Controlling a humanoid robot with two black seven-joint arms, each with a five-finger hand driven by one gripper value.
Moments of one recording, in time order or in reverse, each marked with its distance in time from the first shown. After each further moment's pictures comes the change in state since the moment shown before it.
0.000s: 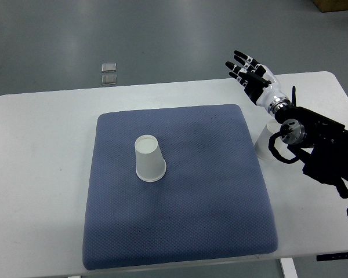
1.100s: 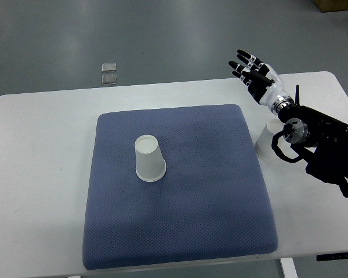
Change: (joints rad) left arm 0.005 0.000 0.002 0.001 0.002 0.000 -0.002; right arm 0.005 -0.015 -0.003 -0.004 -0.005 -0.001 -0.001
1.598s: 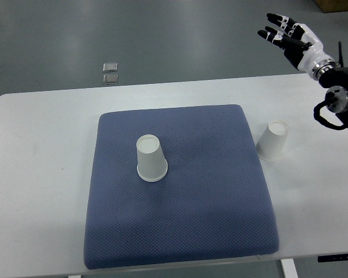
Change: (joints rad) left arm 0.000 0.000 0.000 0.000 0.000 0.000 0.000; right arm 0.138 -0.265 -0.054 0.053 -0.288 0.045 -0.013
